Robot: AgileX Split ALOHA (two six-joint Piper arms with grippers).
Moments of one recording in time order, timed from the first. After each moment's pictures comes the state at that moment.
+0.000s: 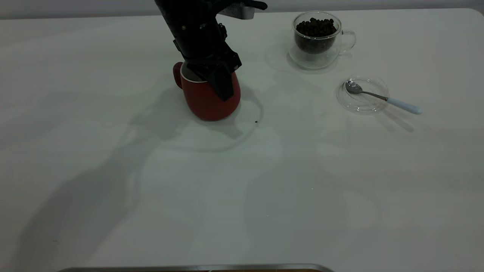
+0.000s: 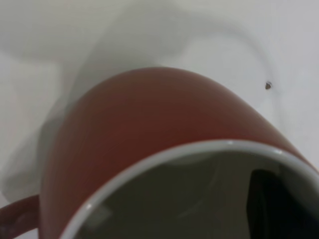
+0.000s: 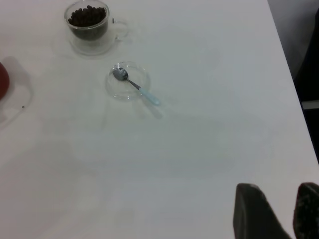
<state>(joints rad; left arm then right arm) -0.44 2.52 -1.84 -0.42 0.79 0.66 0.01 -0.02 -0.47 0.01 1.13 0.02</state>
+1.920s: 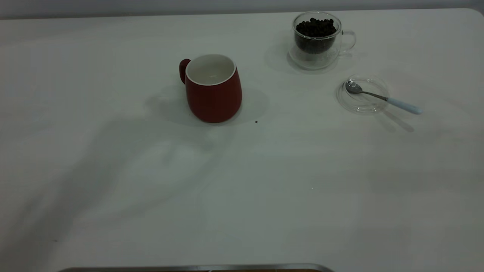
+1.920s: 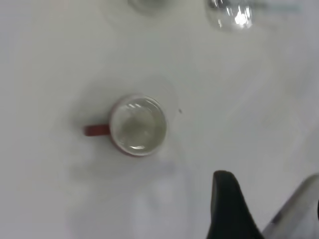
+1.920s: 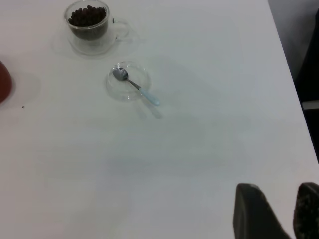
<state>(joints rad) -0.44 1.82 -1.91 -0.28 1.17 0.33 0.01 -0.02 -0.47 0.01 1.13 0.02</state>
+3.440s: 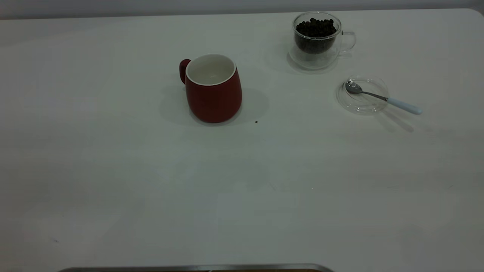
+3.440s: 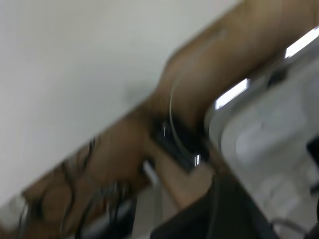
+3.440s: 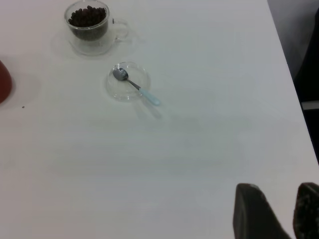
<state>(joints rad) -0.64 0.60 -0.49 0.01 1.11 -0.04 0.01 -0.02 -0.47 0.01 1.13 0.02</state>
